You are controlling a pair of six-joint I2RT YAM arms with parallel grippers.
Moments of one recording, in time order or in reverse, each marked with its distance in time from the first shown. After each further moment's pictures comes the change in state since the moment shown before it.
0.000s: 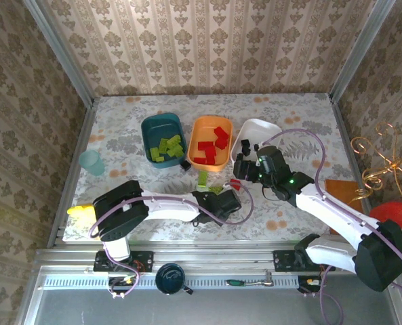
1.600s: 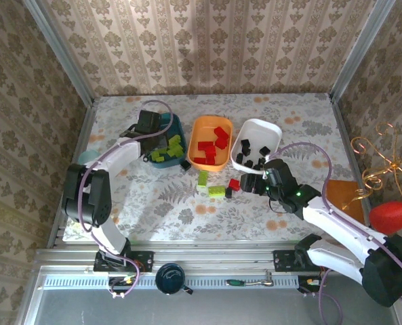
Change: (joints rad) left arm 0.919 -0.086 0.217 -0.062 0.187 -0.005; right arm -0.016 -0.133 -0.164 -0.031 -0.042 0.027
